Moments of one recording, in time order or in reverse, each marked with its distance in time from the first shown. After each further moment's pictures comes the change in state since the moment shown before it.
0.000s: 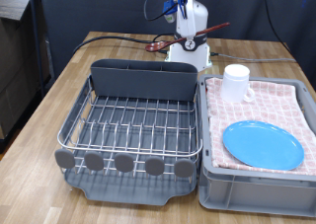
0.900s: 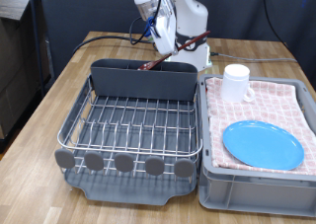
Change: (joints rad) arm 0.021 0.172 -0.234 0.002 0.157 0.100 -0.308
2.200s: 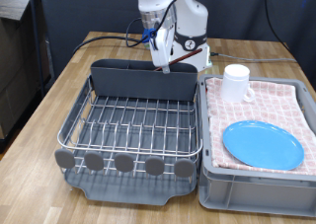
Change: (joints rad) arm -0.015 0.076 0.140 0.024 -0.207 0.119 0.292
